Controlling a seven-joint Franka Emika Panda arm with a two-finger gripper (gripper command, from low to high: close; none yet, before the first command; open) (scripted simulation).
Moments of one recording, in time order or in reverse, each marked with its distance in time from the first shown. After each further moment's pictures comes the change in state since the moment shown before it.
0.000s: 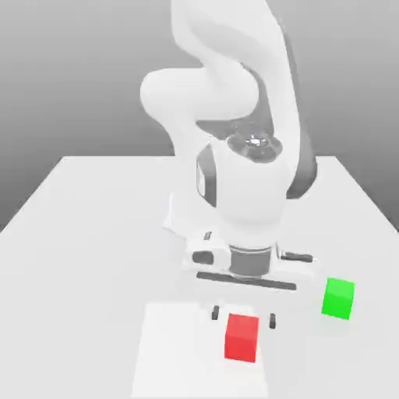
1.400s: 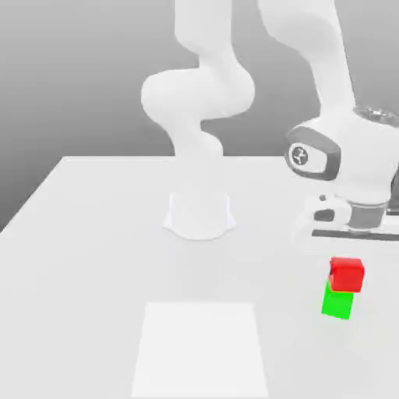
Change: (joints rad) arm 0.348 -0.140 0.194 -0.079 -0.030 -0.064 0.483
